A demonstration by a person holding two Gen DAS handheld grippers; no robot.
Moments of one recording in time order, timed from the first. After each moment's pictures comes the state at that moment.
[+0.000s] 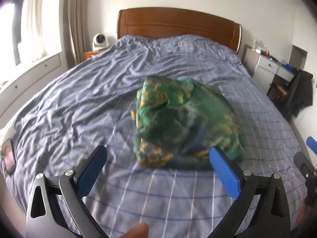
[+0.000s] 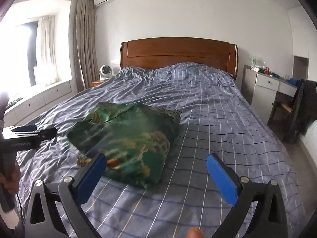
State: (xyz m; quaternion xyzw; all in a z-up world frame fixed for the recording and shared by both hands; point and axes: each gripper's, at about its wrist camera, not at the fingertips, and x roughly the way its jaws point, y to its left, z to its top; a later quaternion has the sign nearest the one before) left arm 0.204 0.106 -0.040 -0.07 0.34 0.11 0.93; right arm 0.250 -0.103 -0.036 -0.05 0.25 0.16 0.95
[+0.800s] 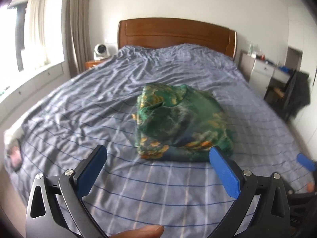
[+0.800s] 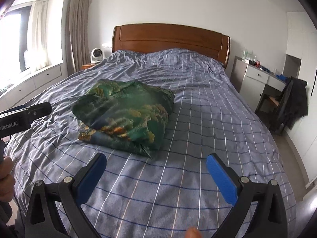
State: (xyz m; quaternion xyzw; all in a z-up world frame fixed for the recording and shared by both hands) left arm 0.146 0.076 -0.018 -0.04 0.31 0.11 0.94; right arm 0.192 -0.085 -0.052 -0.08 0.31 0.10 0.94
